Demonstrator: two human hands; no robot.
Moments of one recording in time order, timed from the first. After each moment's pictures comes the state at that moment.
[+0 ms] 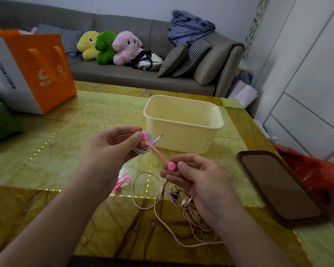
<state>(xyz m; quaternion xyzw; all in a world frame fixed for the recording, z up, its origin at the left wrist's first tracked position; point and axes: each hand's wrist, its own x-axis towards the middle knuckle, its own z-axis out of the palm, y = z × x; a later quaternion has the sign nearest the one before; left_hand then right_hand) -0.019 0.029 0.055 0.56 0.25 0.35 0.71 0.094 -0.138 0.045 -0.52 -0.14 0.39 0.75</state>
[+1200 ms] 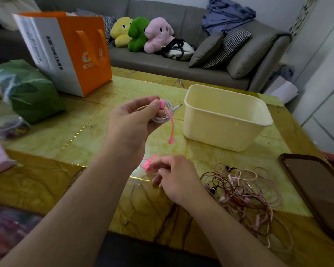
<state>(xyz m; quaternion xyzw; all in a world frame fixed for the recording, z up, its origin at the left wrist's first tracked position) -0.034 0.069 0.066 0.45 0.26 0.43 0.74 0.043 -0.035 -0.016 -0.77 -0.40 0.28 0.42</state>
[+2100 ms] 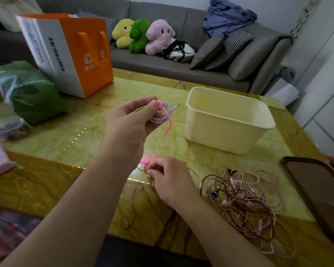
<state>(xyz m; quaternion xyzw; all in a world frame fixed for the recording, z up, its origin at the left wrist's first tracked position) -0.038 0.077 0.067 0.44 0.27 0.43 0.74 0.036 -0.016 -0.031 -0.78 -0.44 0.20 0.39</state>
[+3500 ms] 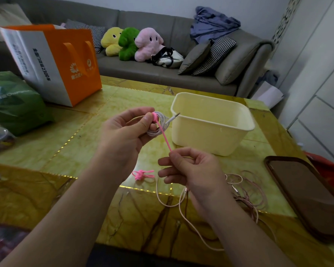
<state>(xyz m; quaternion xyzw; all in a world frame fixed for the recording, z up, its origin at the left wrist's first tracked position) -0.031 0.059 0.065 0.46 0.19 0.40 0.77 0.063 -0.079 0.034 -0.54 -0.22 0.38 0.72</state>
